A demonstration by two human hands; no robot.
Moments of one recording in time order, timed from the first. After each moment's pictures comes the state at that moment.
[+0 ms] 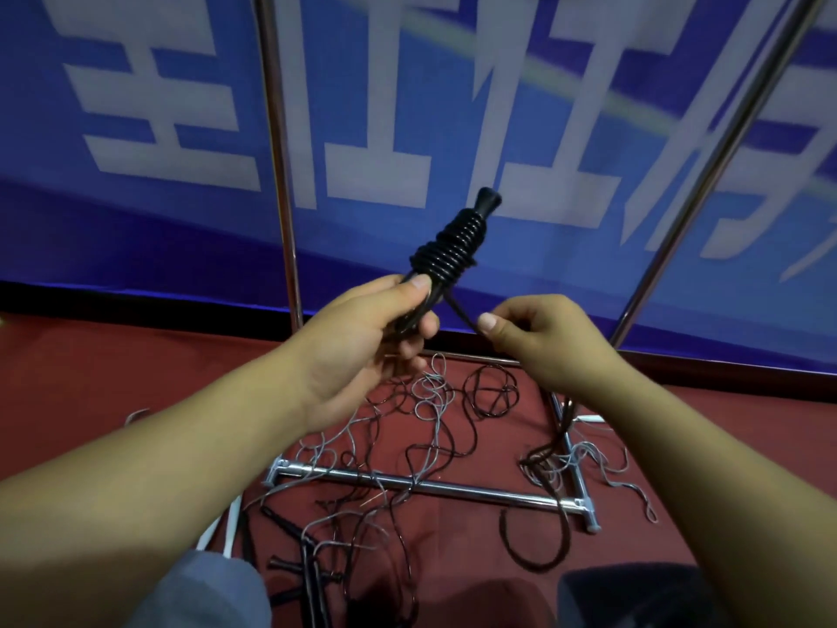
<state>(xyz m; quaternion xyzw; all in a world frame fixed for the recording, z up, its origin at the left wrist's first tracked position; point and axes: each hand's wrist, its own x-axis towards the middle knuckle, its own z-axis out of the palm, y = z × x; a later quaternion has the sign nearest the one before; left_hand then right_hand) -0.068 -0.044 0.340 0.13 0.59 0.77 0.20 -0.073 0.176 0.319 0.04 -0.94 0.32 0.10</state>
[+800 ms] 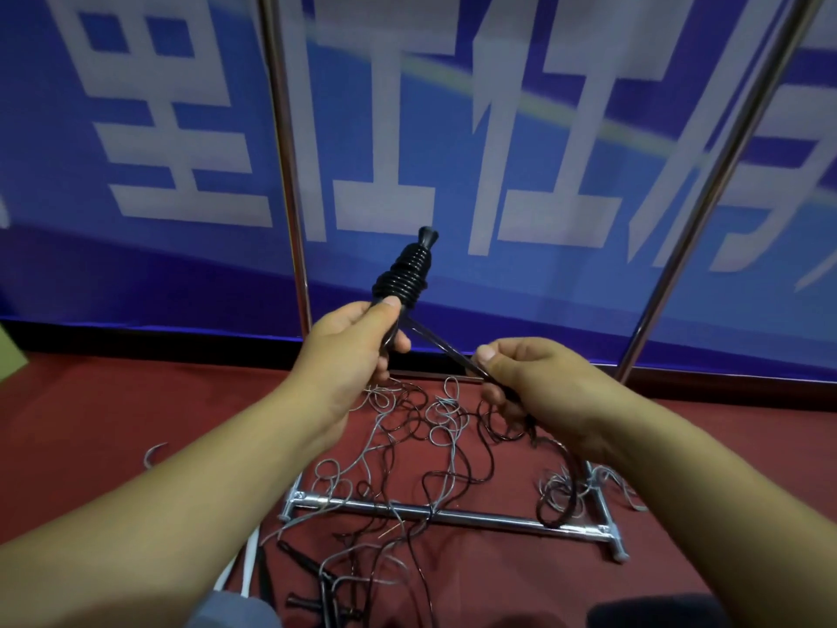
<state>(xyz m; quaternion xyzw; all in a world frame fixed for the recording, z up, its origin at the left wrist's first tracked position) -0.094 -0.051 0.327 0.03 0.69 0.73 0.02 -0.053 0.146 0.327 -0.02 -0.80 0.59 -0.10</state>
